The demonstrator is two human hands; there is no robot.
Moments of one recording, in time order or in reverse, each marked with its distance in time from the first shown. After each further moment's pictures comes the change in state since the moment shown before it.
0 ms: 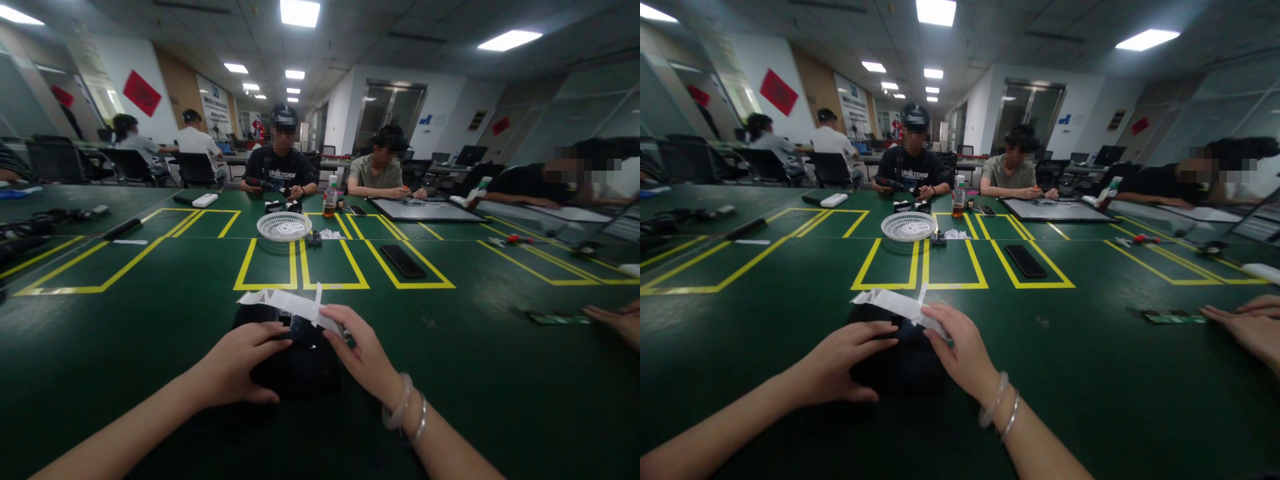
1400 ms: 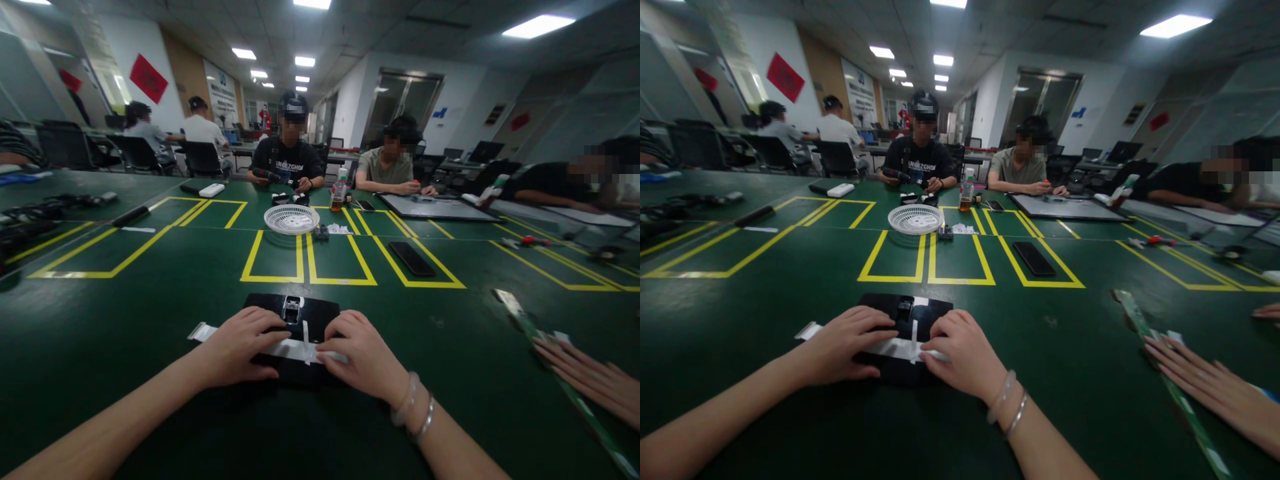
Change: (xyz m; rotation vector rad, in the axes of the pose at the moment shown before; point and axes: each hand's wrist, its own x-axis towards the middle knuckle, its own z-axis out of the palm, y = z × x) left_hand -0.002 -0.009 -0.013 0.086 -0.146 -0.064; right_hand 0.006 -0.009 0.002 -0.331 -0.345 -0.138
